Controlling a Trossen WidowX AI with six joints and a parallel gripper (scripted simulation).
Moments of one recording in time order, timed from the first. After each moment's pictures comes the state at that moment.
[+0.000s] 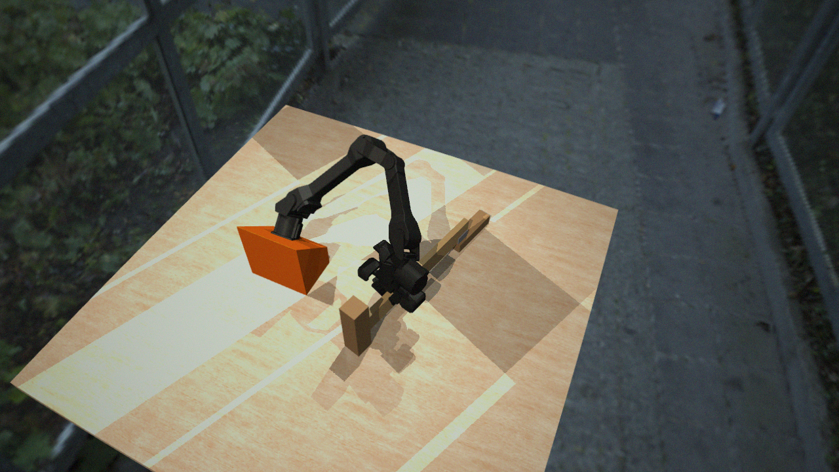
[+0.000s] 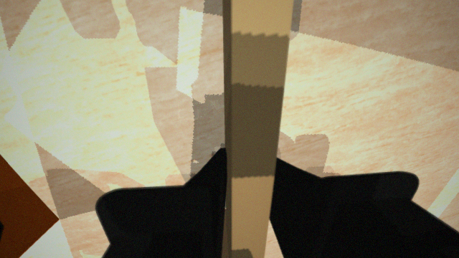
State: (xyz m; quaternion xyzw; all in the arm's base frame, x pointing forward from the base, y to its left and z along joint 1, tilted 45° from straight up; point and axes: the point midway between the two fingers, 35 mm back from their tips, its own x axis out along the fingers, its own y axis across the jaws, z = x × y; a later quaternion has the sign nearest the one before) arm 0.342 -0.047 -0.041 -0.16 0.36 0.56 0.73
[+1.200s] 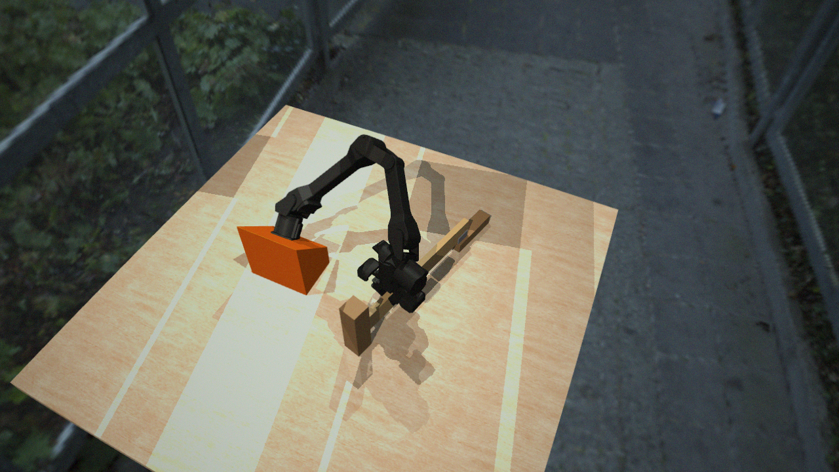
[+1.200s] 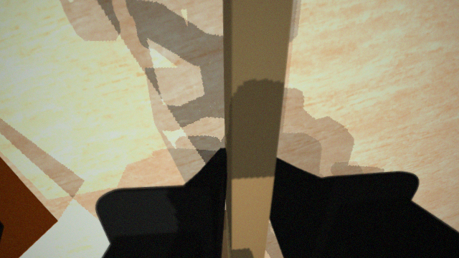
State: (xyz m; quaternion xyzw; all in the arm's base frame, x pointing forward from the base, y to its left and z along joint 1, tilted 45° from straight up) arm 0.342 -0.047 -0.041 -0.16 0.36 0.56 0.73
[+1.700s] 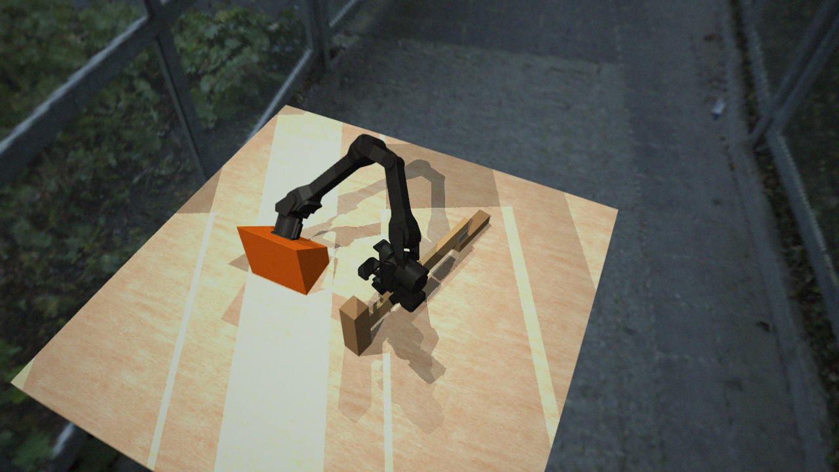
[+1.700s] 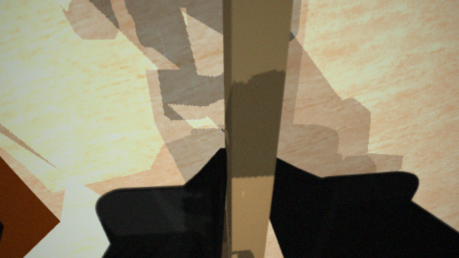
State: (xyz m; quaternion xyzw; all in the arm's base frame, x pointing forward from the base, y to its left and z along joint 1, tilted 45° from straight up) arm 0.342 -0.045 -0.040 -0.16 0.36 0.56 0.73
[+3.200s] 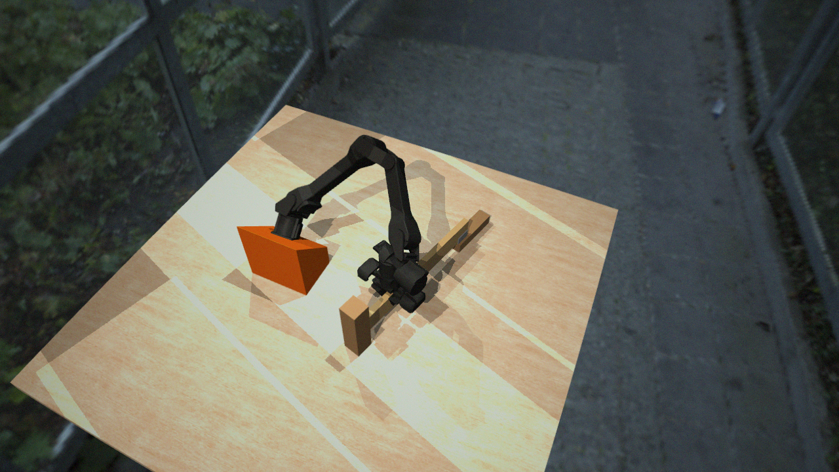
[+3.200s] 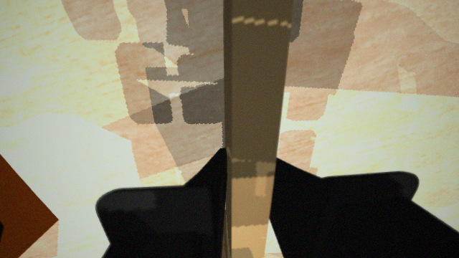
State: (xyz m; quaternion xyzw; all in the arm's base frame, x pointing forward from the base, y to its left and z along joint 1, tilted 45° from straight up) arm 0.342 -0.046 -0.042 -0.16 0.36 0.56 0.73
